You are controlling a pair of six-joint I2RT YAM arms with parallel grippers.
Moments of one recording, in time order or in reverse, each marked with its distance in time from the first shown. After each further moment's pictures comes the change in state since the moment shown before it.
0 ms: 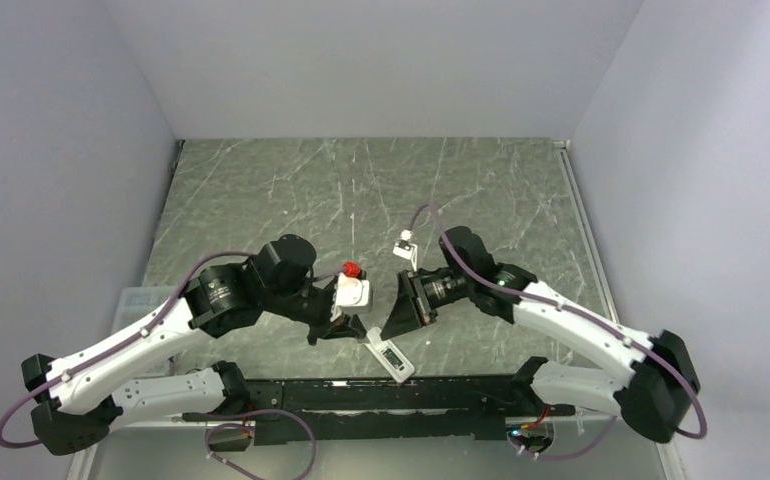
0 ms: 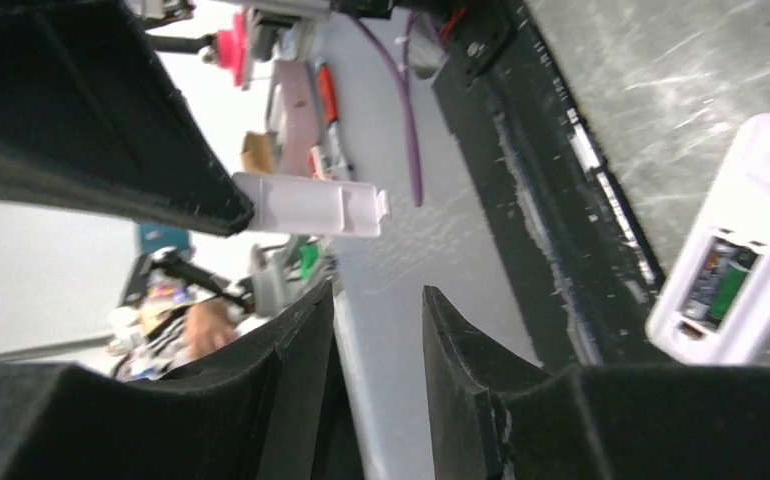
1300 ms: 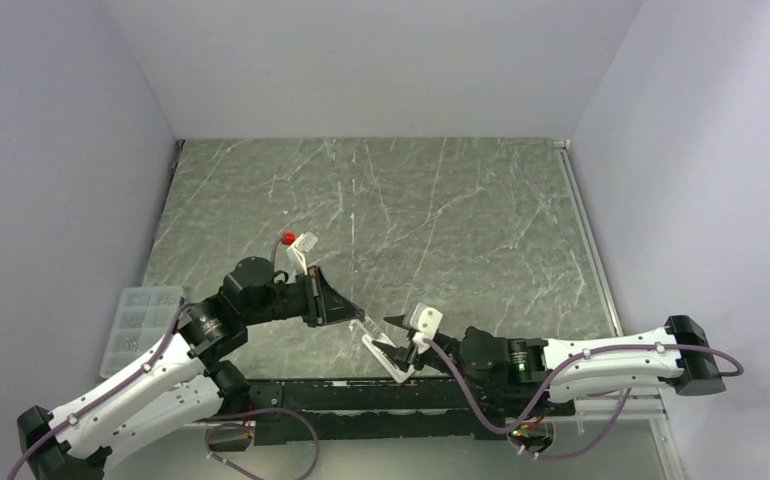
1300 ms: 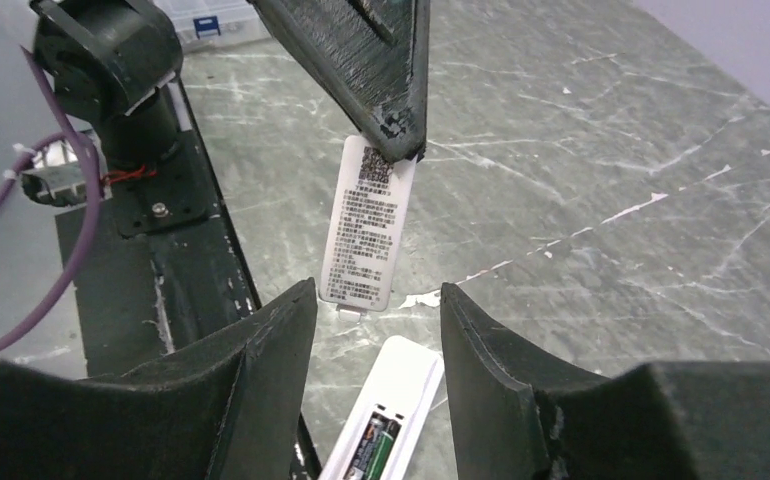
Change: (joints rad) left arm 0.217 -0.269 -0.472 0.540 -0.153 -1.283; right arm 0.766 -0.383 -0.331 0.460 1.390 -0.793
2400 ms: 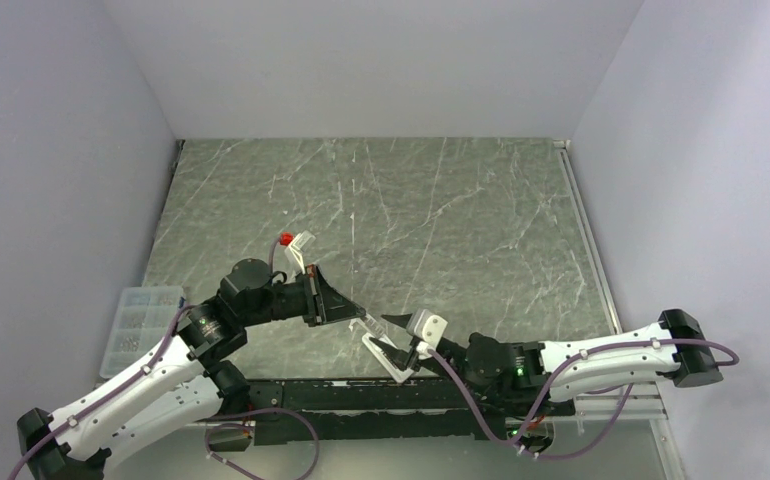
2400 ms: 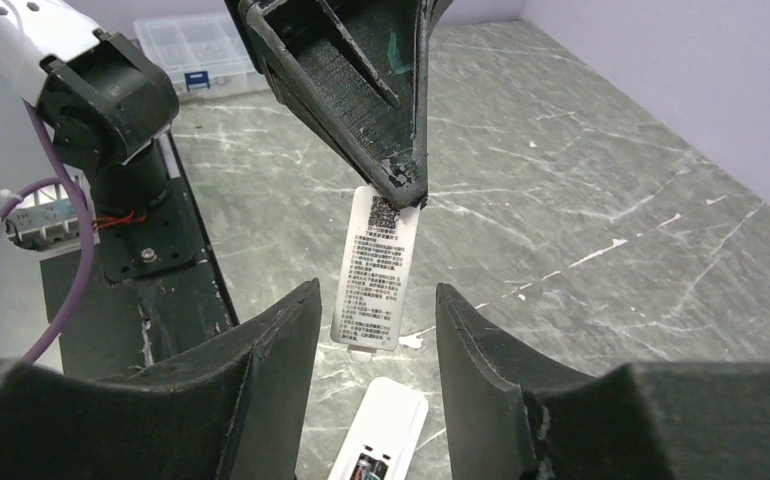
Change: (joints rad) left arm 0.002 -0.021 -0.021 0.060 0.010 -0.077; right arm 0.074 0.037 0.000 0.149 0.110 -0.114
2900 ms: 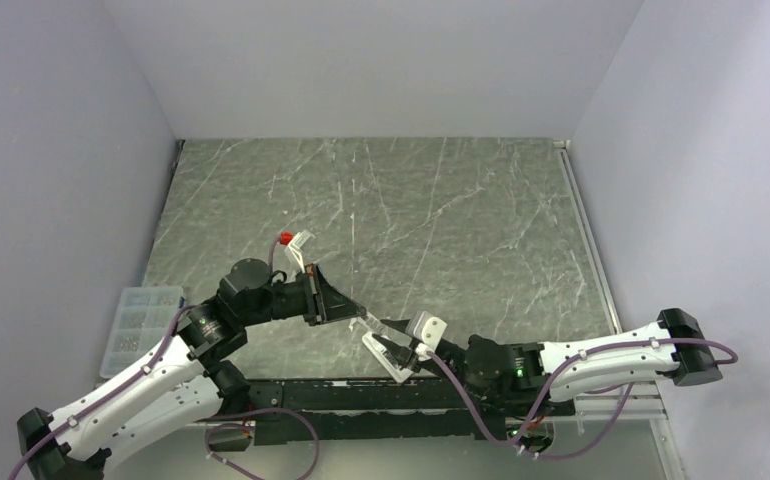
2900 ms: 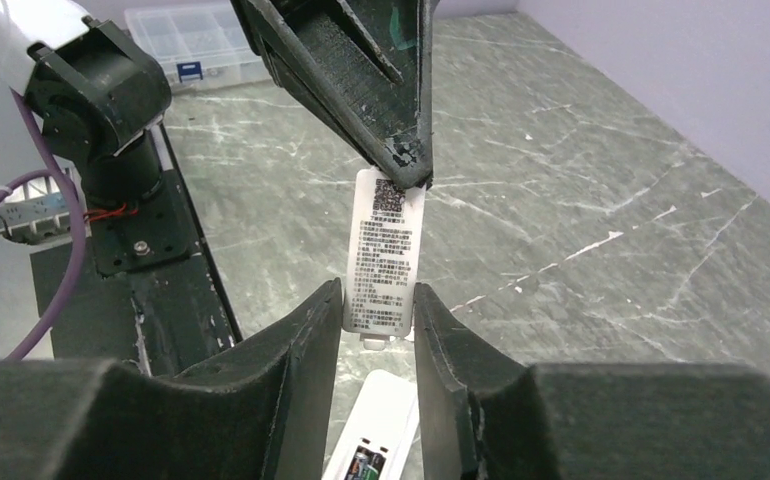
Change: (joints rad) left arm 0.000 0.000 0.000 0.014 0.001 -0.008; right arm 0.012 0.004 -0.009 0.000 0.026 -0.003
